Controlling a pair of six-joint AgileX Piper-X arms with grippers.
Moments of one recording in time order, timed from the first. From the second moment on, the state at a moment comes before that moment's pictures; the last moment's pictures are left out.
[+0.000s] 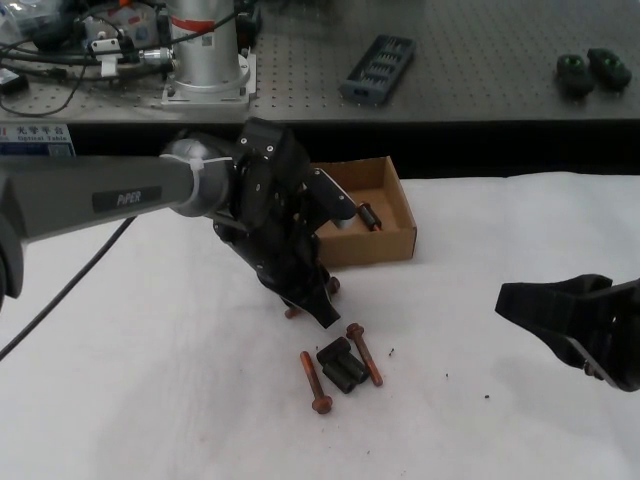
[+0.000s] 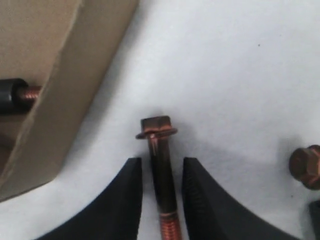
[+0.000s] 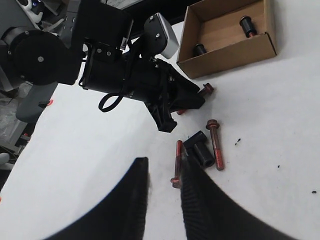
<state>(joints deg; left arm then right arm) -27.5 124.9 -90.8 34.1 14.6 30.0 37.5 46.1 -26.0 10.0 -6.6 36.4</state>
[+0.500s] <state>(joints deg) -28.2 124.9 -91.5 37.3 11.5 31.4 37.5 46.1 -26.0 10.0 -6.7 36.4</state>
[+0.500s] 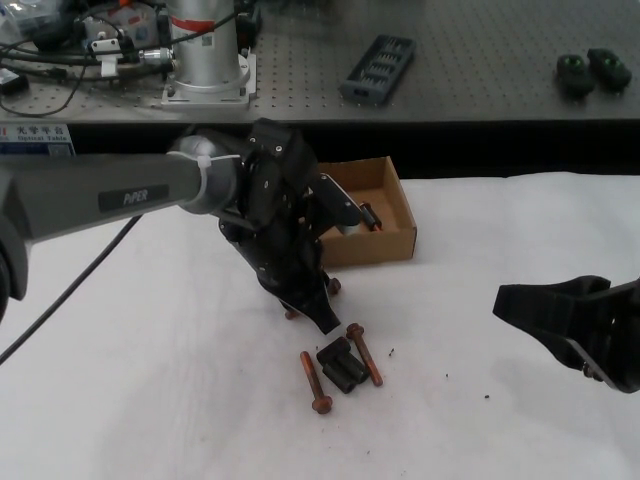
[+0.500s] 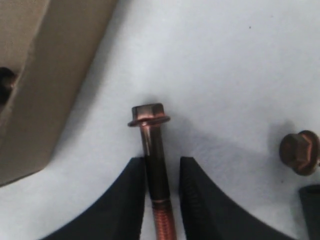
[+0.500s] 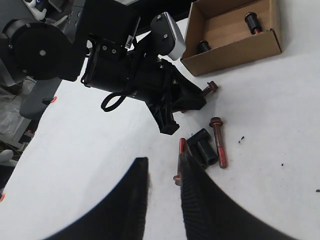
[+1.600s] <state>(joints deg) -23.5 96.3 -78.7 29.0 26.1 4.9 37.5 61.2 -33.8 23.0 -17.0 23.9</state>
